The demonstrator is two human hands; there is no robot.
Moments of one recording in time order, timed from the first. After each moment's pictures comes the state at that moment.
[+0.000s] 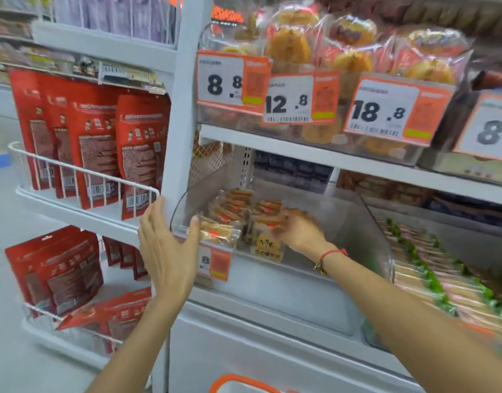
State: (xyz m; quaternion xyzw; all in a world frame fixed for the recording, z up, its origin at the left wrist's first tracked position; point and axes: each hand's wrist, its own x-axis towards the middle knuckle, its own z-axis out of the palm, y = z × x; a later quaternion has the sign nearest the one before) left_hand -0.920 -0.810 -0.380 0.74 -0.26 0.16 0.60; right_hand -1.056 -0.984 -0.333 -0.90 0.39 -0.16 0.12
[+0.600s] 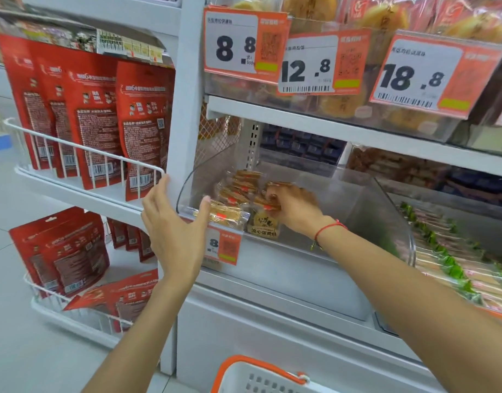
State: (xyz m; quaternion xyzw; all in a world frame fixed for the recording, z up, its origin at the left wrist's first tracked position) left_hand -0.921 -0.810 -0.379 0.72 -0.24 0.14 0.63; right_hand -1.026 -0.984 -0.335 -0.94 0.30 -0.15 -0.06
